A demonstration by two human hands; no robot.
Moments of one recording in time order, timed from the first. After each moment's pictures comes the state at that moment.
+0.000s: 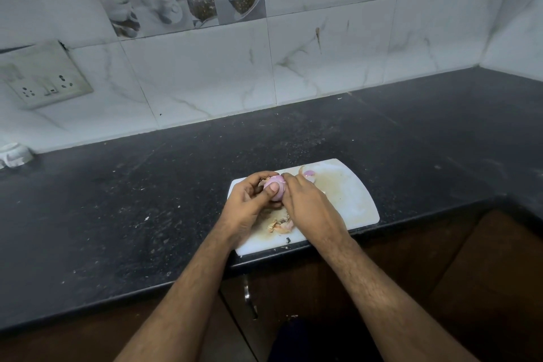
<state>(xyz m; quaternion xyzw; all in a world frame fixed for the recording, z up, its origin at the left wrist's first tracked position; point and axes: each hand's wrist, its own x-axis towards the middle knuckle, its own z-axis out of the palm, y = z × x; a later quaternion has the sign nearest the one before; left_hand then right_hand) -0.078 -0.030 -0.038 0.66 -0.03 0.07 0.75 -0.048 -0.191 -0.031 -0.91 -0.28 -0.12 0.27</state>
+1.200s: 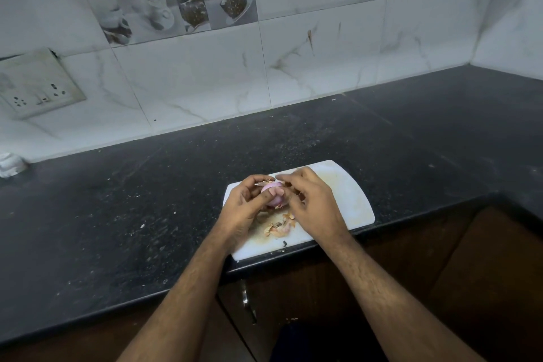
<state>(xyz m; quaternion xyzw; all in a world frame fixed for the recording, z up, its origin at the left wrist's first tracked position) -0.078 -0.032 -0.034 0.65 -0.01 0.05 0.75 -0.047 -0.205 -0.032 -0.80 -0.29 -0.17 0.50</state>
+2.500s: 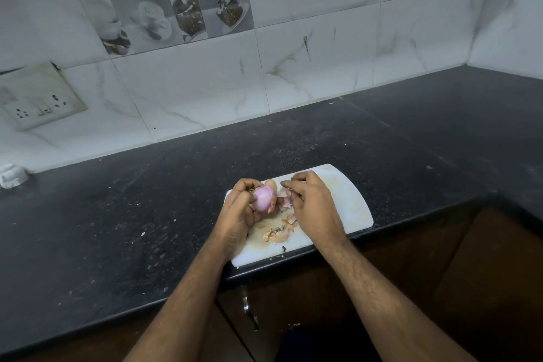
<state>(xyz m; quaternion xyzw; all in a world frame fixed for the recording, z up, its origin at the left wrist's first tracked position) -0.081 -0.034 -0.028 0.60 0.02 0.06 0.80 -0.037 -0.202 -0.037 -0.86 -0.20 -0.14 0.45</state>
